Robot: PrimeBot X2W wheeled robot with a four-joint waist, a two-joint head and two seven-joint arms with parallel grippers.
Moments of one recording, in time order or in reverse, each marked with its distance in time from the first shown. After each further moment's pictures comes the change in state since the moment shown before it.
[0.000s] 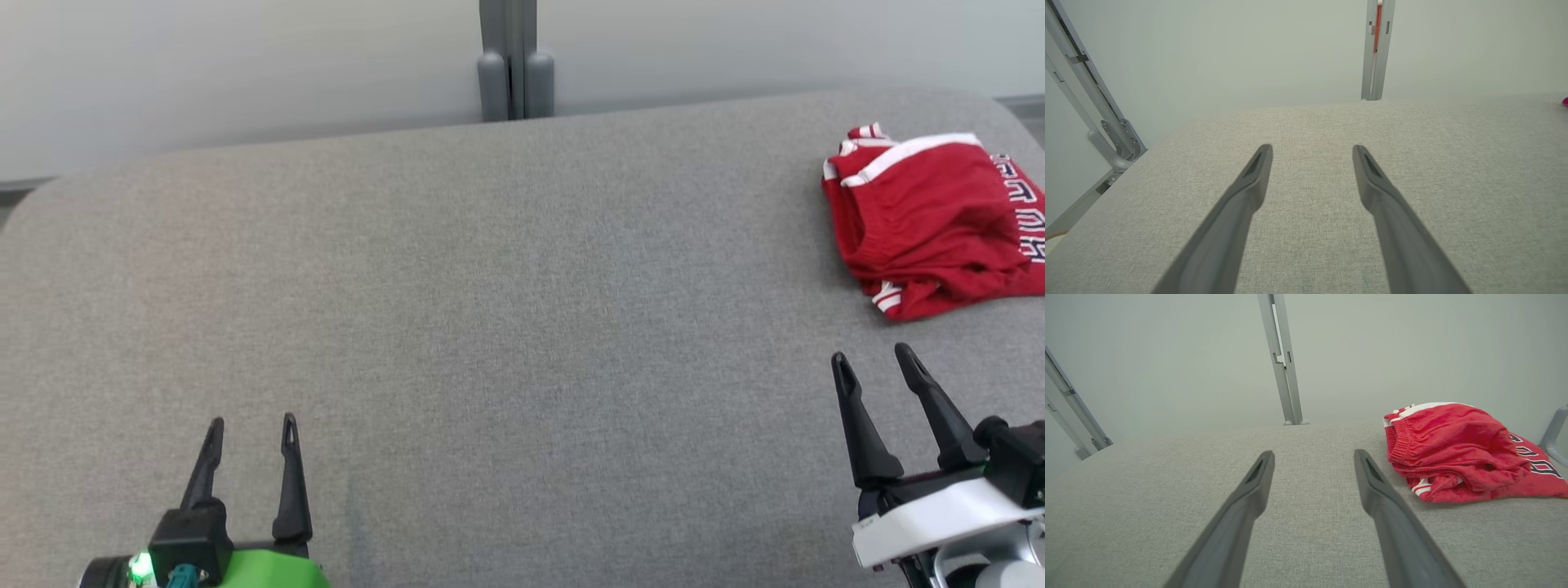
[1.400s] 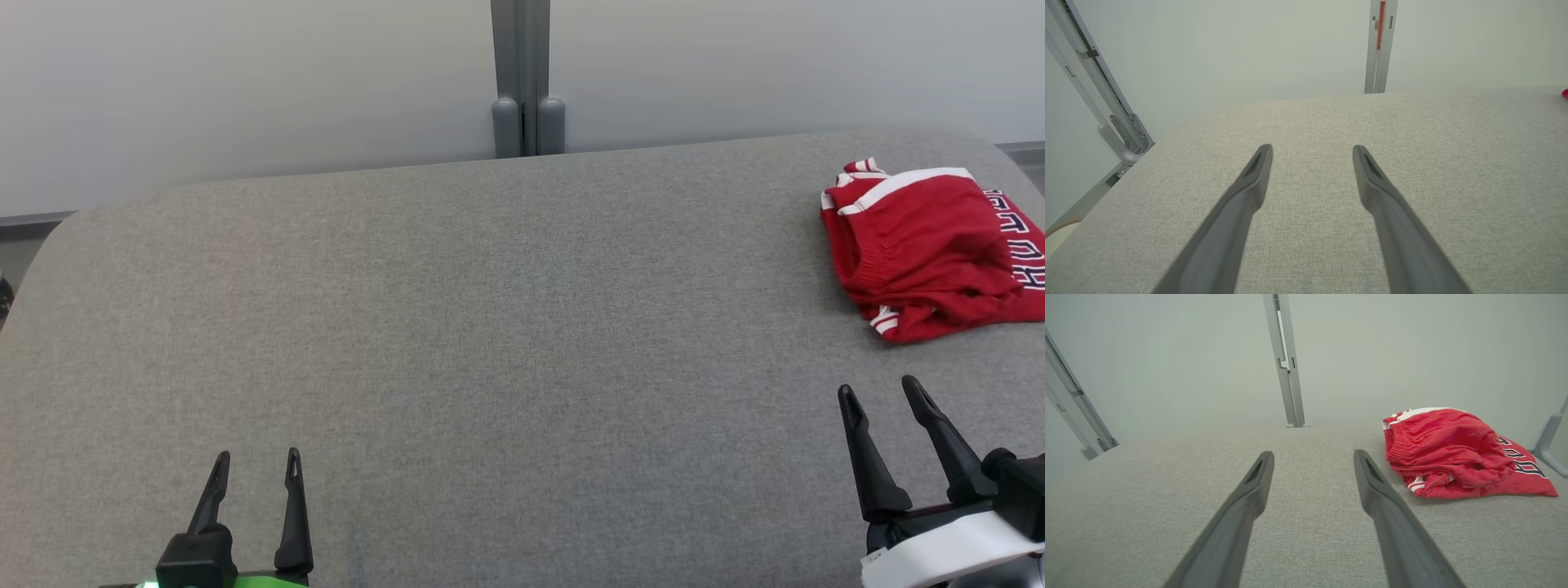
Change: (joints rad) left arm 0.042 0.021 -0.025 0.045 -0.024 0.000 -0.010; right arm 0.096 0.012 -0.020 -0.065 -0.016 0.000 0.029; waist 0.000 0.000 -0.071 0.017
